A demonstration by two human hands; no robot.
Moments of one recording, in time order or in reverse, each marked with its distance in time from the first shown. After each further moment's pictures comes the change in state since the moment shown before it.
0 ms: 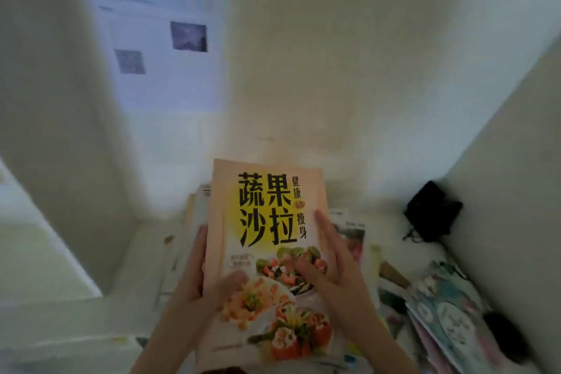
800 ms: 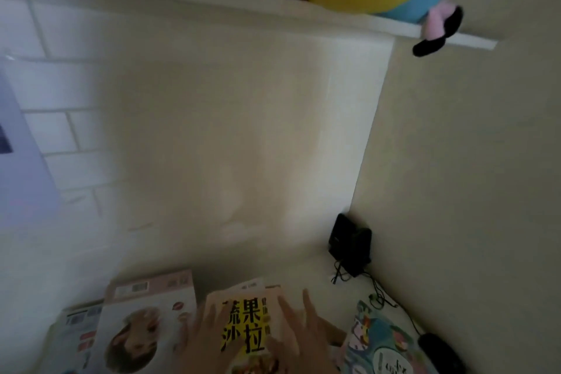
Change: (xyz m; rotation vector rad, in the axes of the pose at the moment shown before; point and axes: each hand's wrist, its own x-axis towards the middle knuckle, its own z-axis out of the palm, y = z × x) left_hand 0.167 -0.073 0.159 1.287 -0.382 0.415; right_hand 0.026 0.113 -0.144 -0.549 0.085 0.403
